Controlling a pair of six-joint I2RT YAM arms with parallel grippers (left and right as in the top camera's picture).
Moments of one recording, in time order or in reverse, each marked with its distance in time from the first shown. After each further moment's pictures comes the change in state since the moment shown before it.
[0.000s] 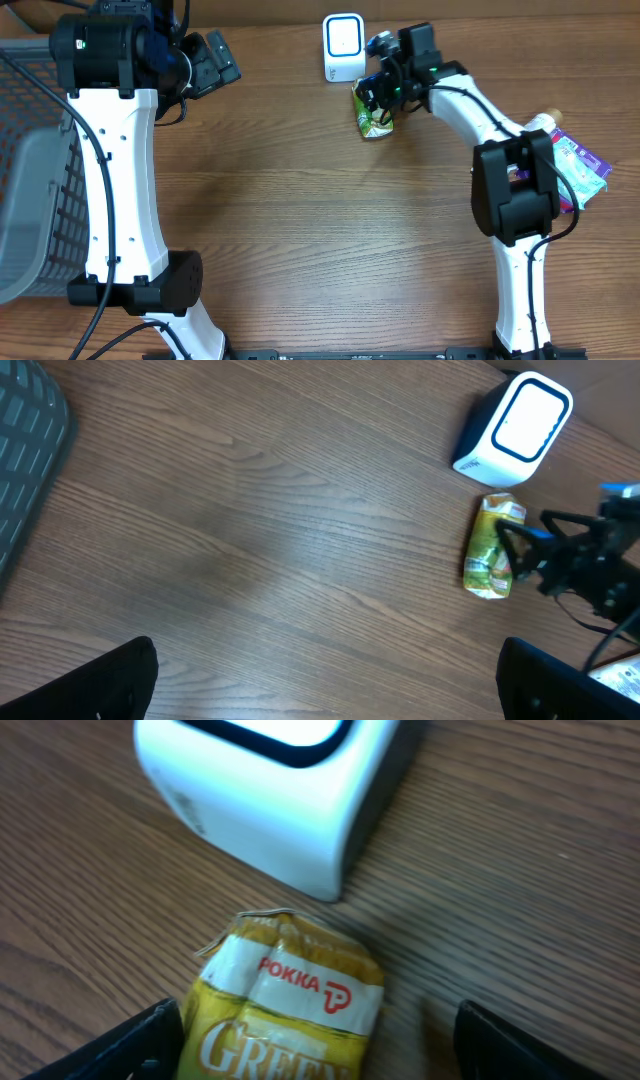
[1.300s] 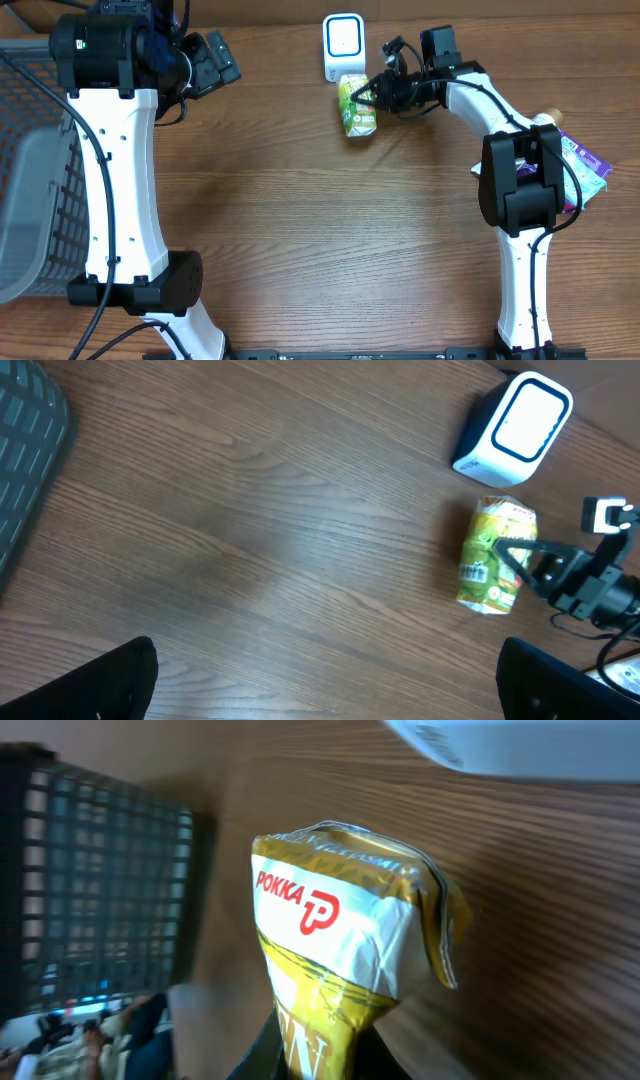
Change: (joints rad) left arm 0.000 0.000 0.000 0.000 0.000 0.000; right arm -0.059 0.060 0.045 -0.054 -0.709 0.426
